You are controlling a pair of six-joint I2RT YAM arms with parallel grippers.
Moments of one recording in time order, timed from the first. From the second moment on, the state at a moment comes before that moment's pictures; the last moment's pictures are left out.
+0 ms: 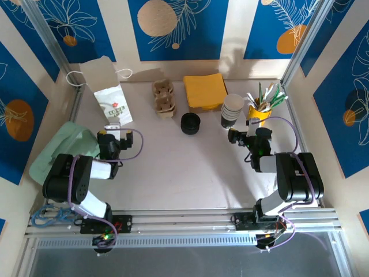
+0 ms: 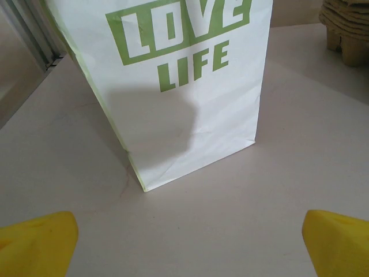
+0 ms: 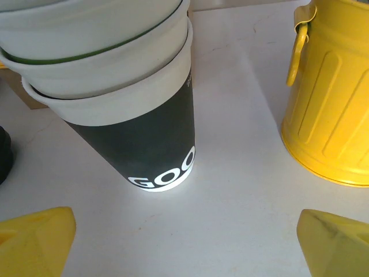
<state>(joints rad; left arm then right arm) -0.10 1.56 0.35 0.88 -0.20 0.03 0.00 1.53 0.40 0.71 -0.18 0.09</state>
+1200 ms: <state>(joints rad) -0.12 1.43 0.27 0.90 -0.21 0.06 0.00 1.39 0.34 0.70 -0.17 0.09</state>
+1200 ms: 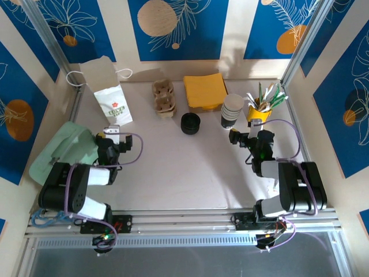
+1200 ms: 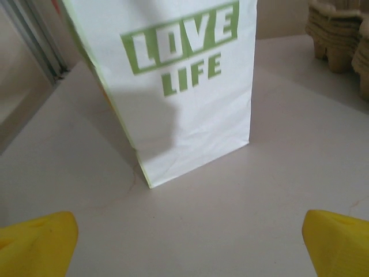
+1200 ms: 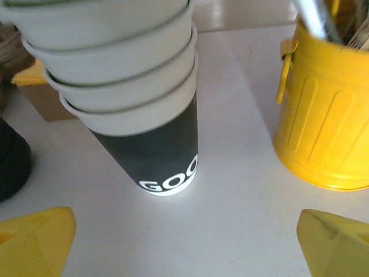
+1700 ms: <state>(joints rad) -0.17 0.93 0.54 0.04 -0.36 -0.31 -0.02 0.85 0.61 -0.07 -0.12 0.47</state>
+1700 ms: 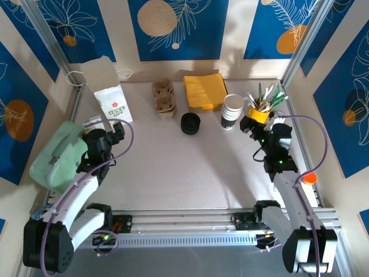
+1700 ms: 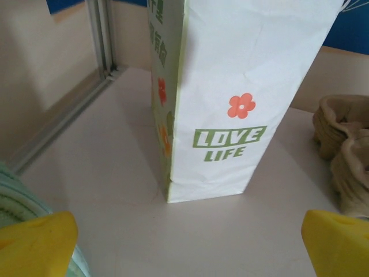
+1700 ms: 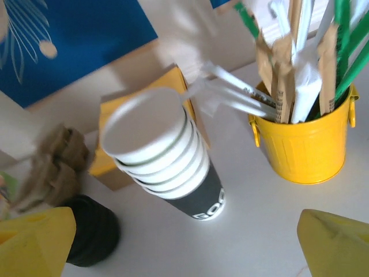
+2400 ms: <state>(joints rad) -0.20 0.99 0.95 -0.61 0.15 -0.39 0.08 1.34 1.37 -0.85 -0.05 0.59</state>
